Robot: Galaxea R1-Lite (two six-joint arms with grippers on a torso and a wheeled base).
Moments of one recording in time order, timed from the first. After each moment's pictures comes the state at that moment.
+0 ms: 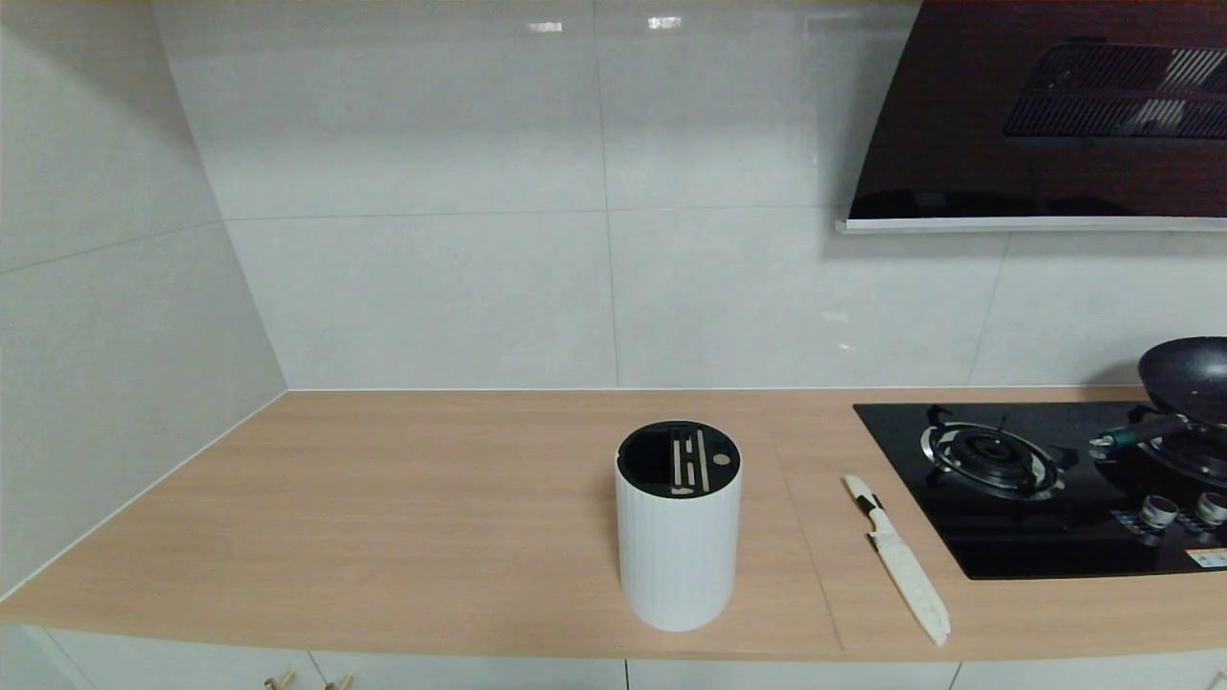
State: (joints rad) left arm 0.00 0.00 0.00 0.01 -0.08 0.03; right arm 0.00 0.00 0.00 0.00 -0.01 -0.02
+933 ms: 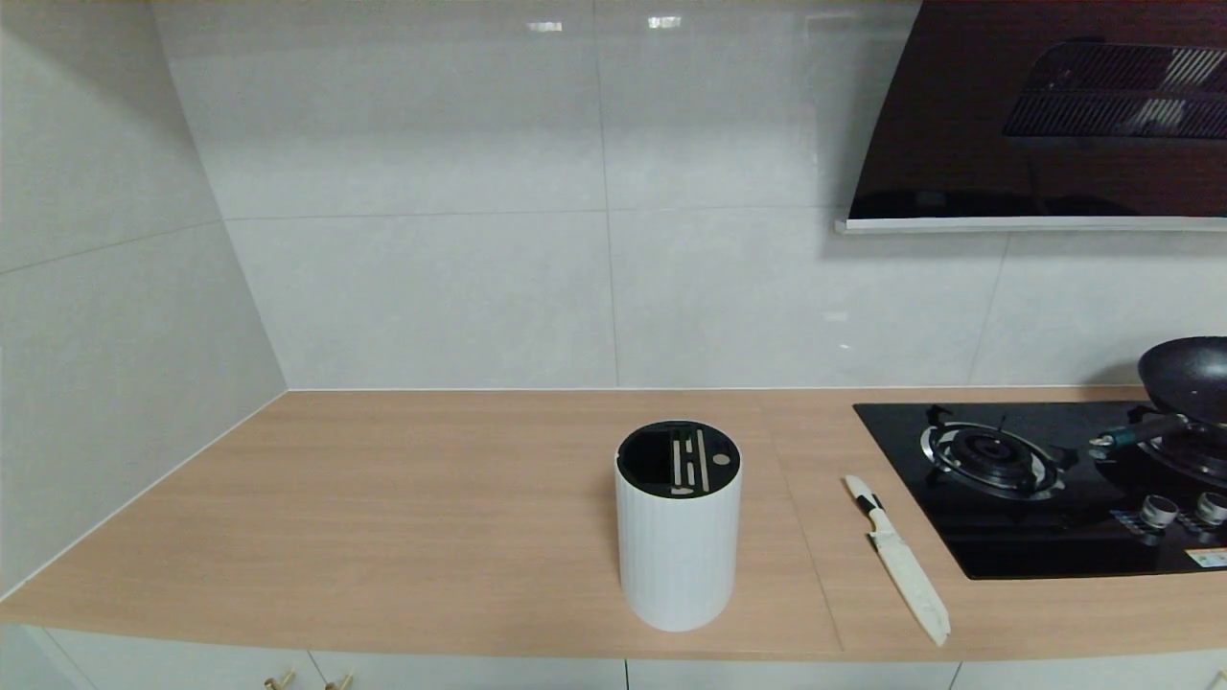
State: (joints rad) left arm 0.00 0.00 0.00 0.01 -0.08 0.03; right arm 0.03 0.43 -0.29 0.00 0.15 0.01
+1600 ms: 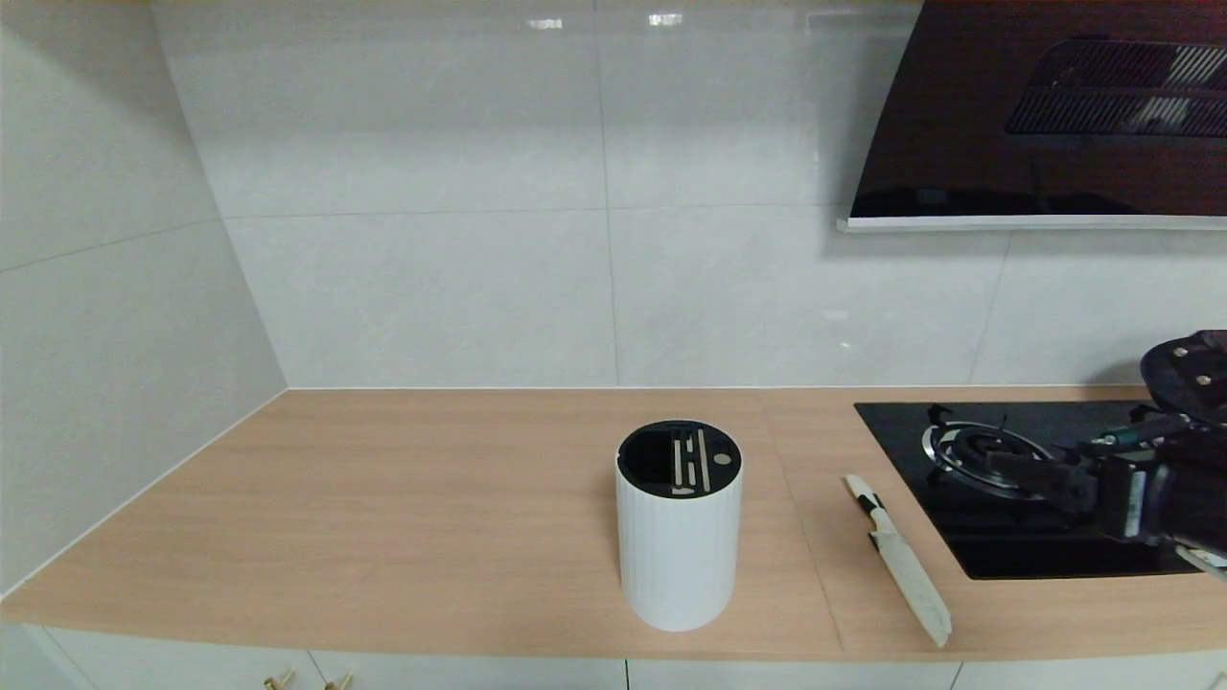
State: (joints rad) left arm 0.00 0.00 0.00 0.01 -0.08 0.03; right arm 0.12 1.32 -0.49 -0.47 0.14 0.05
